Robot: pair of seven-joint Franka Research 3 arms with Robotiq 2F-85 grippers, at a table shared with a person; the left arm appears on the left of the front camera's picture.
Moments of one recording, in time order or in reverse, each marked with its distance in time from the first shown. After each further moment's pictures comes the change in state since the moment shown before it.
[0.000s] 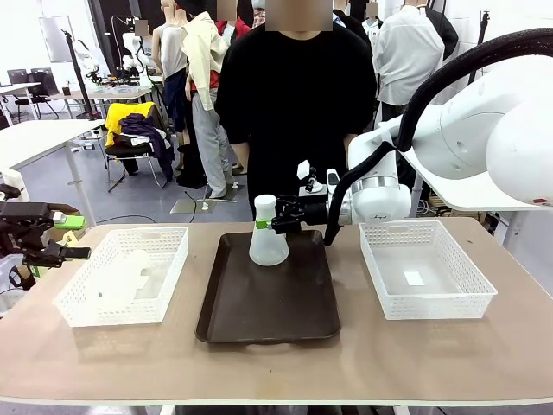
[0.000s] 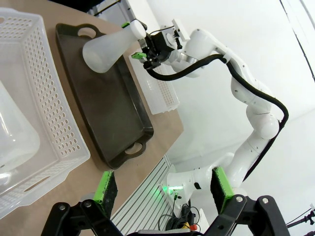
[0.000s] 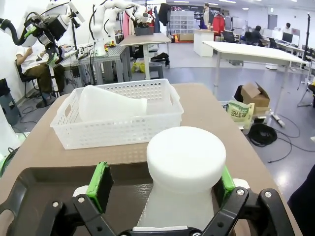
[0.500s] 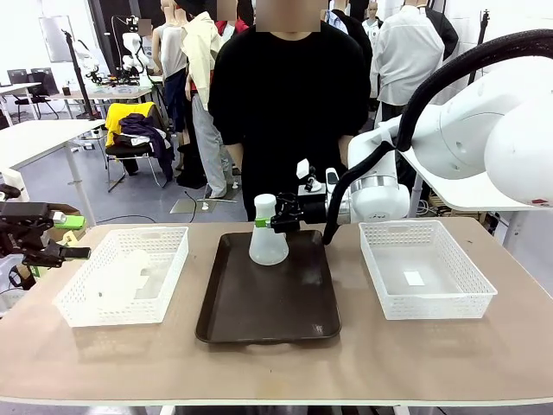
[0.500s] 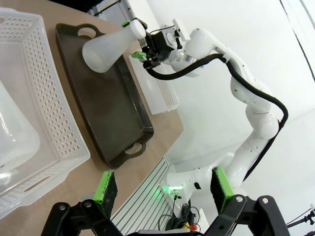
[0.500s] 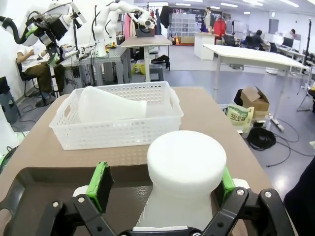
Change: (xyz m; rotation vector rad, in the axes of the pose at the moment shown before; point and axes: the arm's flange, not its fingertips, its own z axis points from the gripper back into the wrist) left arm 0.000 0.000 0.000 0.000 0.000 0.000; right arm 0.000 -0.001 -0.002 0.004 -0.008 0.016
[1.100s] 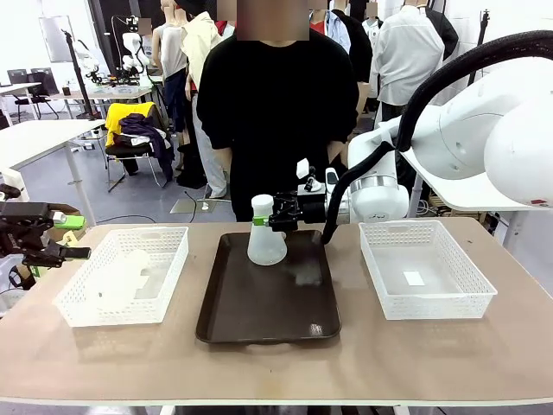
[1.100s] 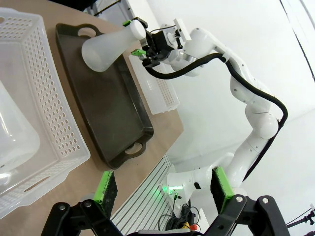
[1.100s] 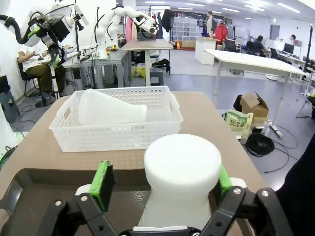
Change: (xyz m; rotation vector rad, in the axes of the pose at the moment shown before) left arm 0.000 0.000 0.000 0.000 0.000 0.000; right arm 0.003 -0.002 -0.002 0.004 -0.023 0.029
